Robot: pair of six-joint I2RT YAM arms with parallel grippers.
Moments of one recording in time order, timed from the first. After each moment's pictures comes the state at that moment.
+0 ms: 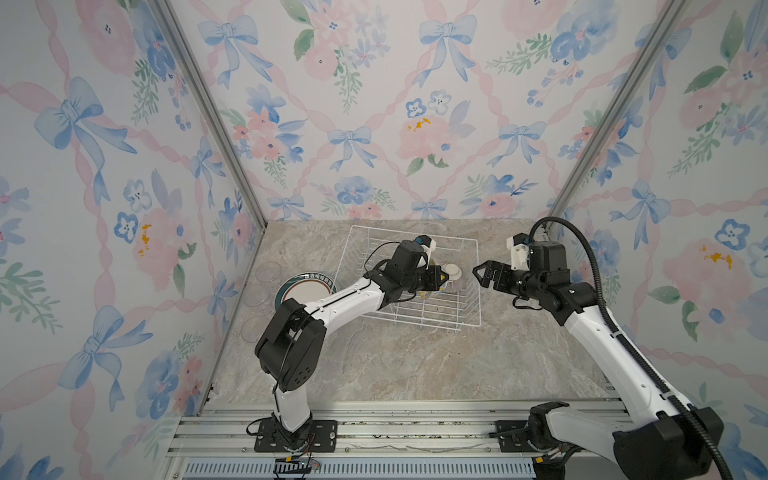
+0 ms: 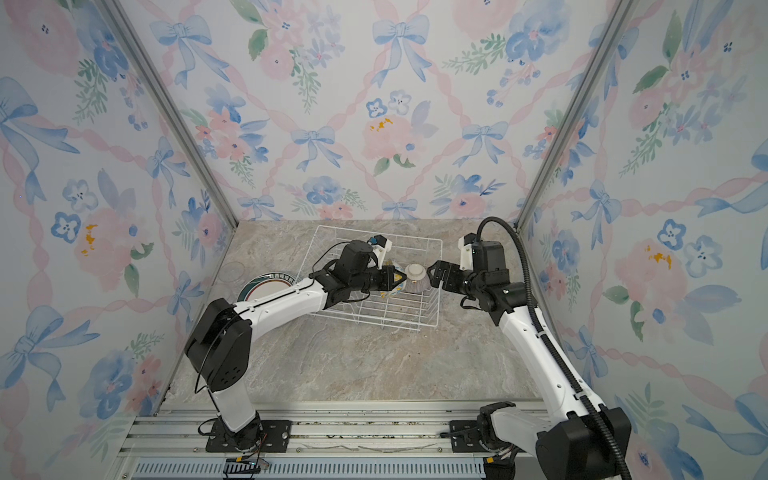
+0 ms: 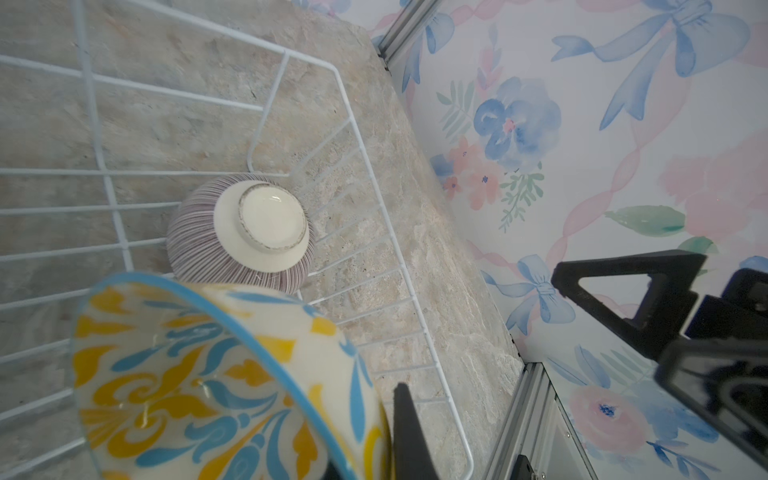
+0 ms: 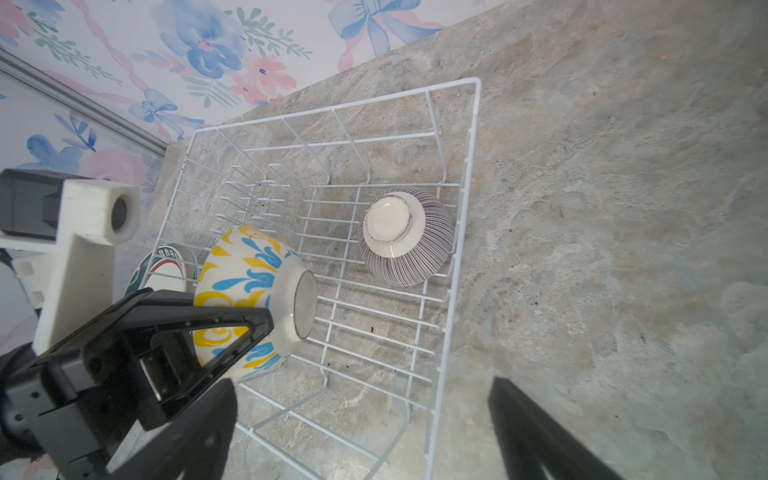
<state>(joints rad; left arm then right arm) -0.71 1.78 1.34 -0.06 0.30 -0.61 0.23 1.18 1.10 -0.58 -0.23 0.41</state>
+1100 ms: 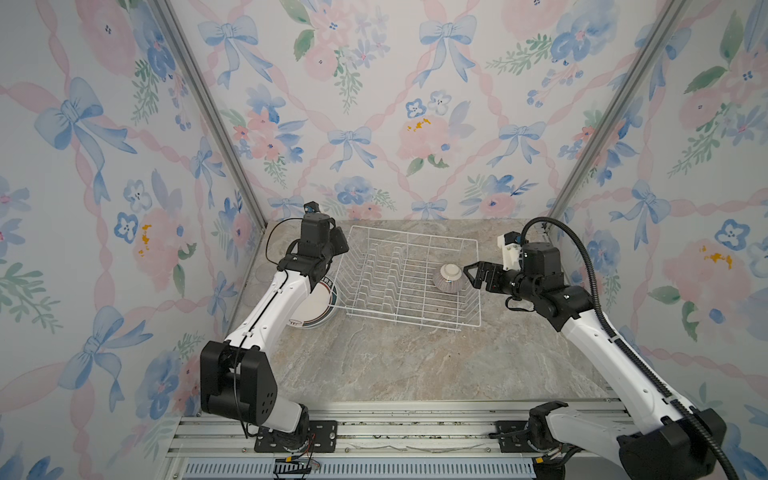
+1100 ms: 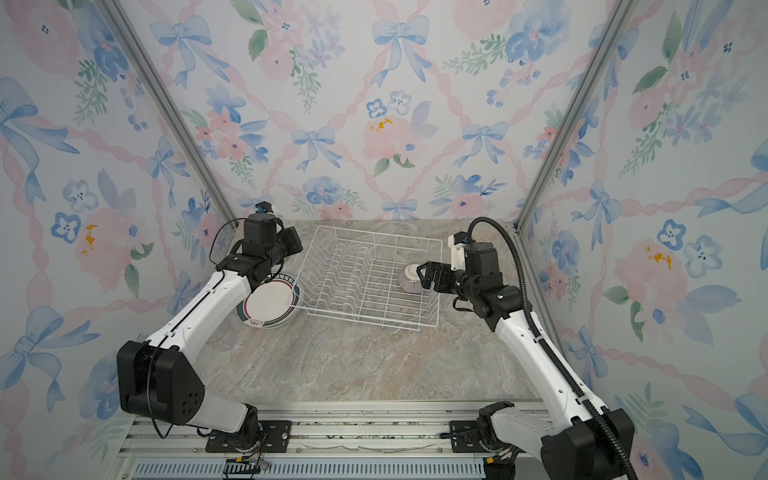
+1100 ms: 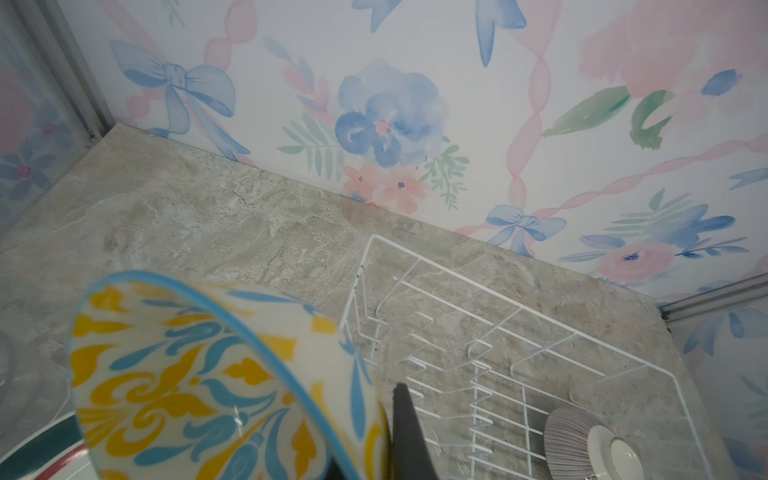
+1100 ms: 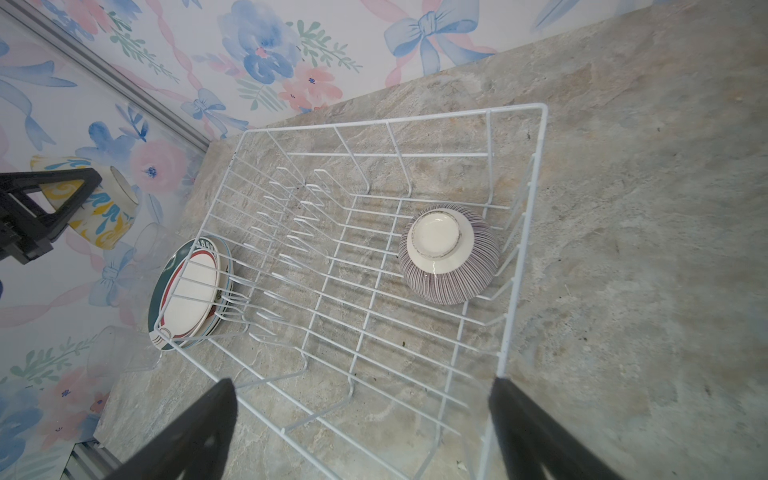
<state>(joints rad) -0.20 1.52 1.29 -0.28 -0.13 -0.44 0.30 1.16 1.07 -0.51 -0.23 0.41</state>
